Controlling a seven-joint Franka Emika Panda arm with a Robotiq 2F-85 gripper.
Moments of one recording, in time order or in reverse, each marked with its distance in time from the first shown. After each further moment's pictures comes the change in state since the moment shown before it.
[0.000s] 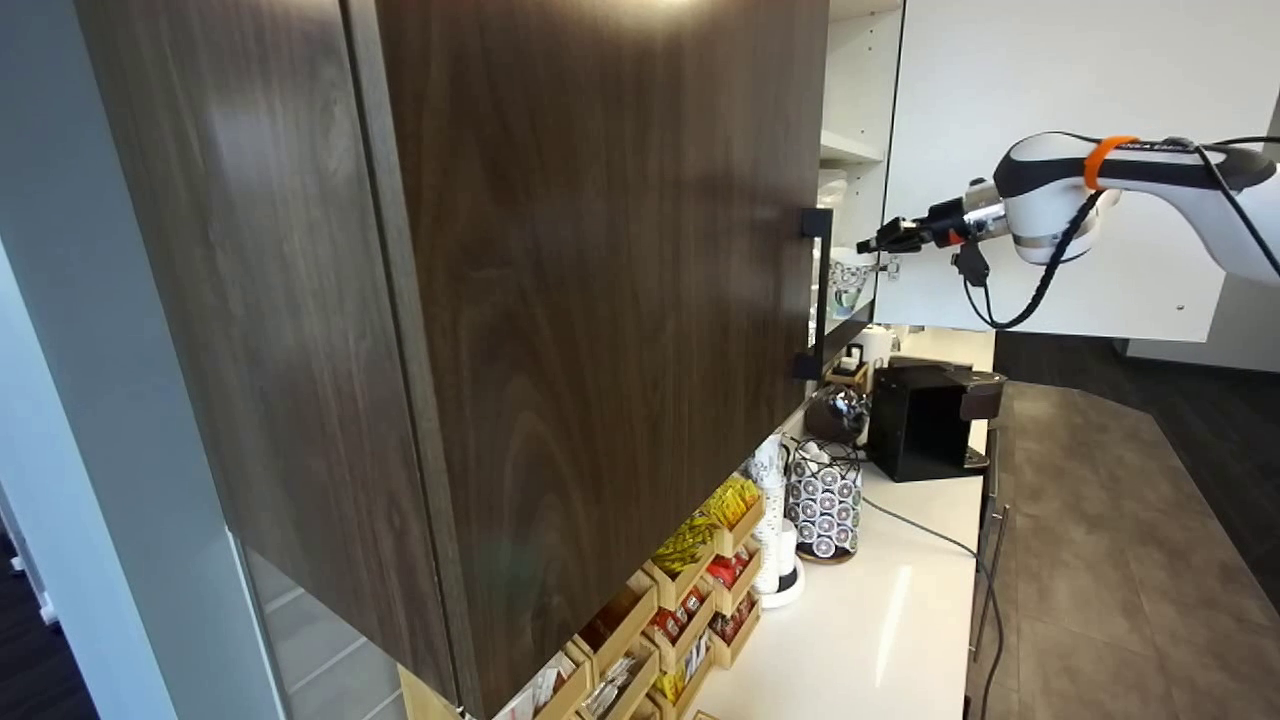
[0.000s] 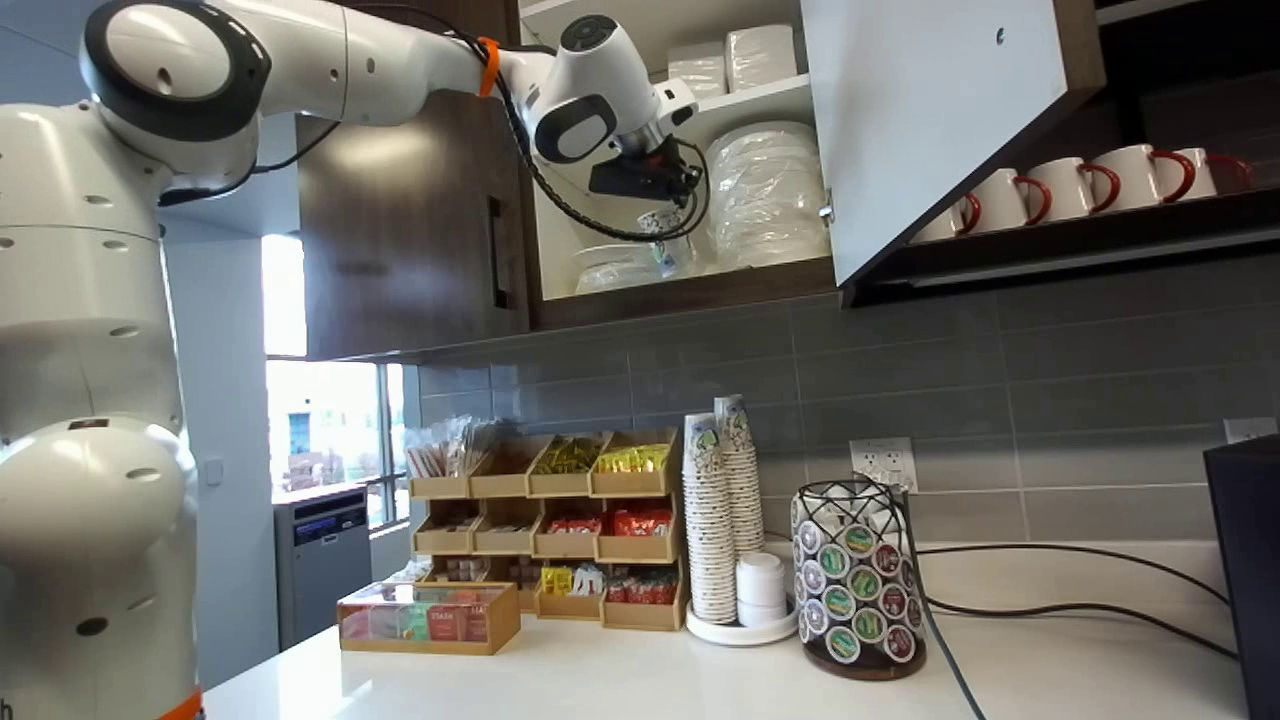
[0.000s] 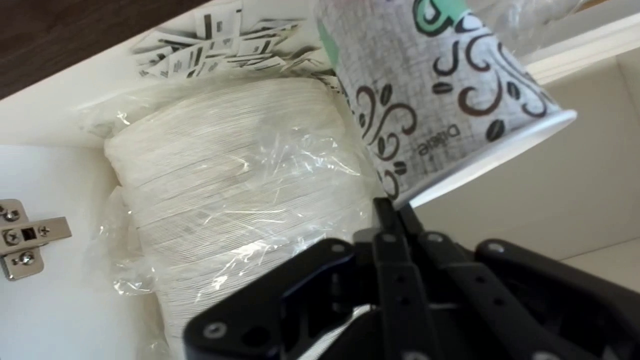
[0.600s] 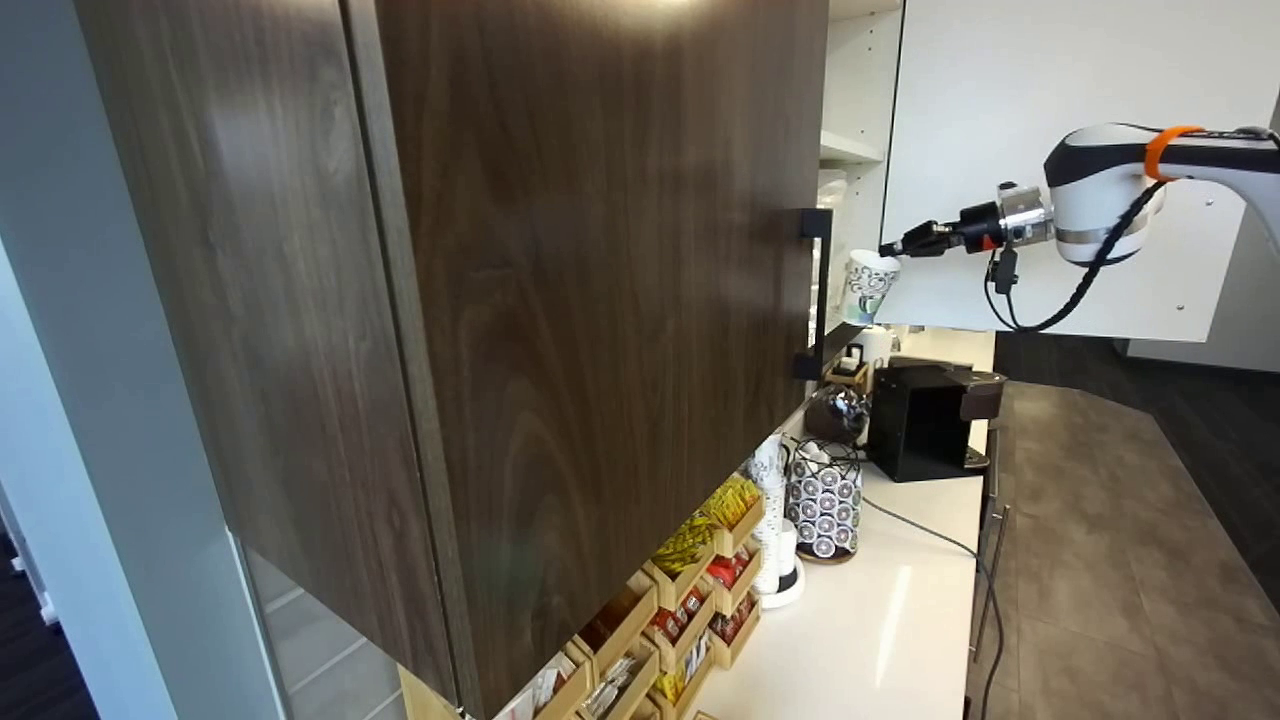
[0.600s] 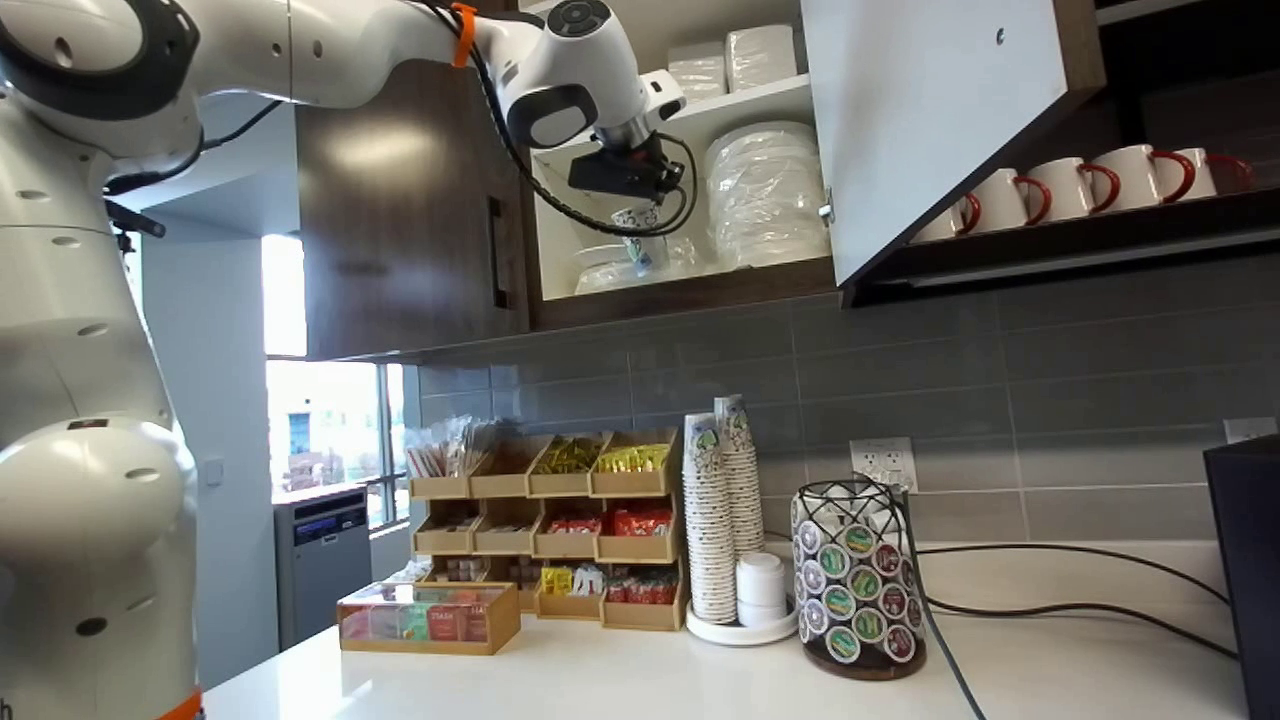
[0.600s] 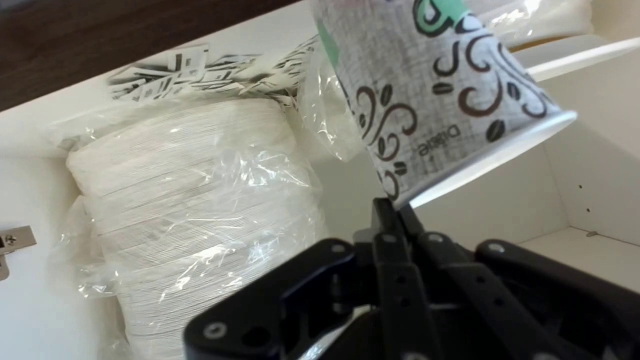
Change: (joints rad) arm -0.003 -0.137 -0.043 -0.144 0.143 -0.124 -0.190
